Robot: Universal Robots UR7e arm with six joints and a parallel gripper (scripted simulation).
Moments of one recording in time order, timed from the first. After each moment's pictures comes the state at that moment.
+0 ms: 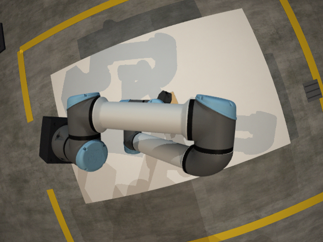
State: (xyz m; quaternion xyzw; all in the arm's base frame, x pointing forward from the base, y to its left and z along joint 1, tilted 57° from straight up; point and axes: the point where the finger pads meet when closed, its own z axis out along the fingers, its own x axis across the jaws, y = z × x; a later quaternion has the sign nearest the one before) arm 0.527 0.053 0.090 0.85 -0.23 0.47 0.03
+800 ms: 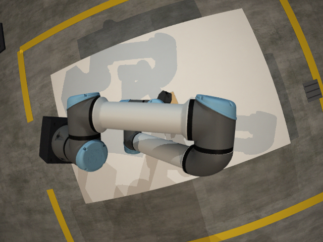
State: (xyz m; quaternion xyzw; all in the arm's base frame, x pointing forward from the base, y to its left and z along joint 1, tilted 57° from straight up) arm 0.527 0.053 0.090 0.85 -0.23 0.47 0.03
